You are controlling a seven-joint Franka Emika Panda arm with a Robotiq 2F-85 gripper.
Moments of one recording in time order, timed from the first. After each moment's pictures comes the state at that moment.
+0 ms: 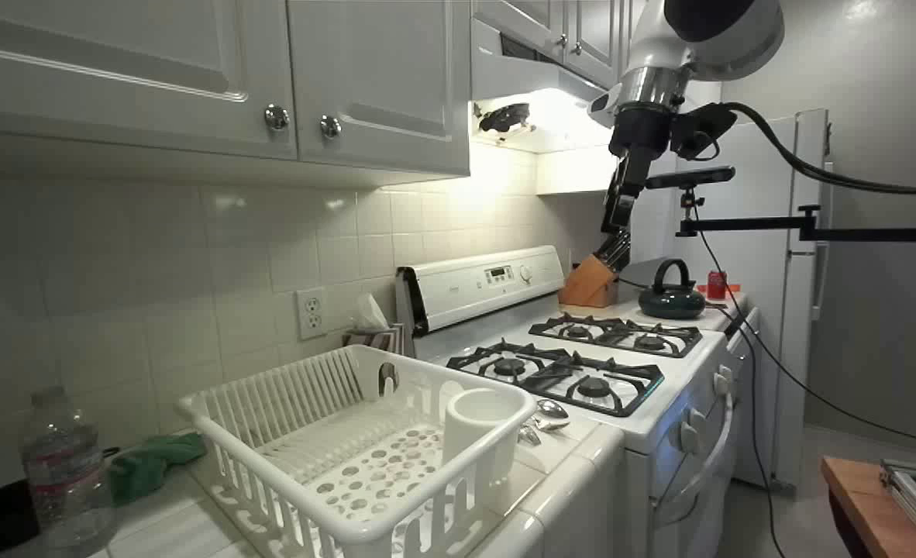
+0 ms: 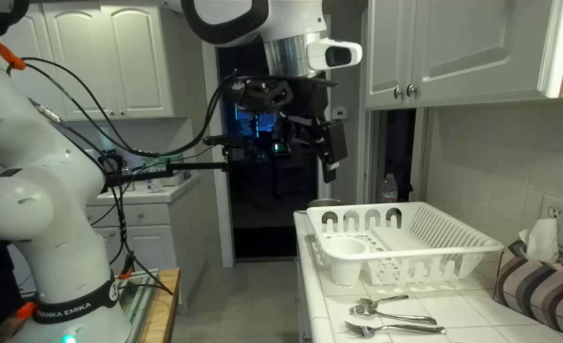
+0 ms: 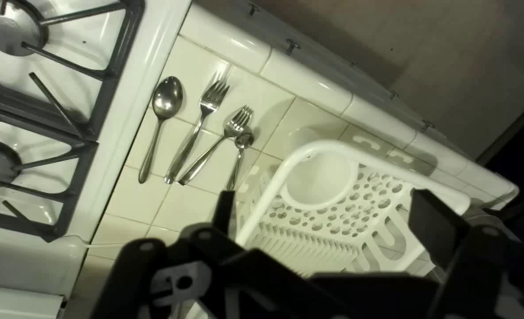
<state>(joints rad) 0.04 -0.44 -0.37 -2.34 0.11 2.08 -0.60</state>
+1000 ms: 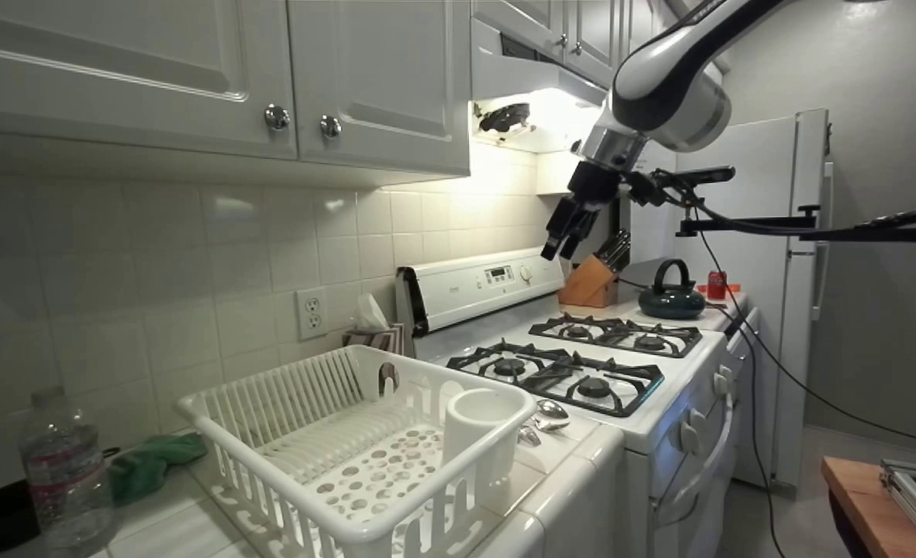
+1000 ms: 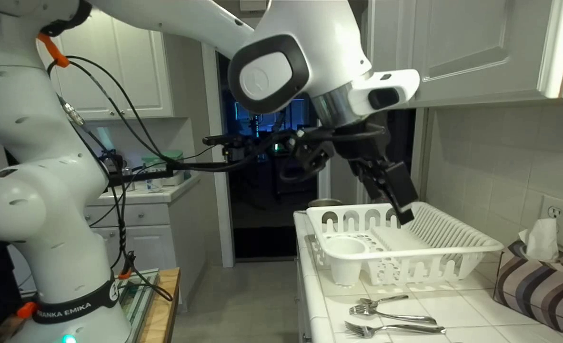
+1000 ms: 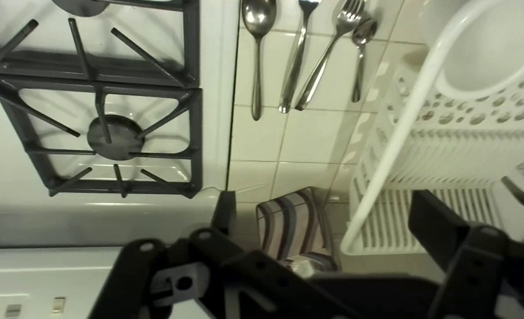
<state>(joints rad) -0.03 -0.17 -0.34 -2.34 0.20 2.61 -0.37</state>
